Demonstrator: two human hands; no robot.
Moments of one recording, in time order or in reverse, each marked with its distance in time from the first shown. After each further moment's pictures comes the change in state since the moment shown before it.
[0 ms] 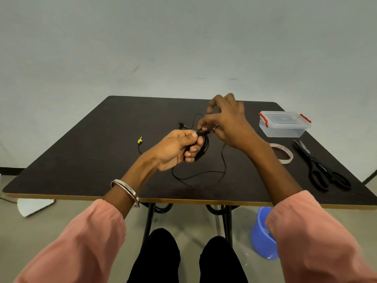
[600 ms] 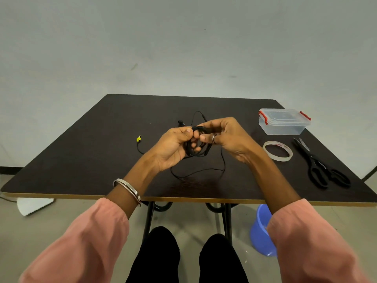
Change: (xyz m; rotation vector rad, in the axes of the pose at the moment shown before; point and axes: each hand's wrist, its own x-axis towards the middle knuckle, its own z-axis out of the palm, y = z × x) left_hand 0.011 -0.010 -0.001 -0.173 0.193 0.054; right_hand -0.021 -0.015 0.011 1.114 -0.167 0.534
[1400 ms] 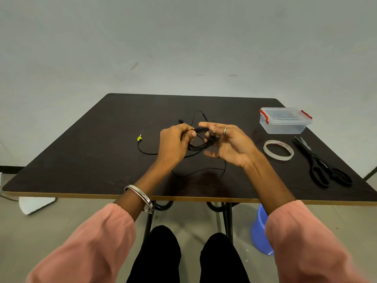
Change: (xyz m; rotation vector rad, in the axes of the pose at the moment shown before) left_hand 0.002 -0.011 0.003 1.076 0.488 0.482; right_hand 0.002 0.018 -0.003 0.539 -0.050 0.322
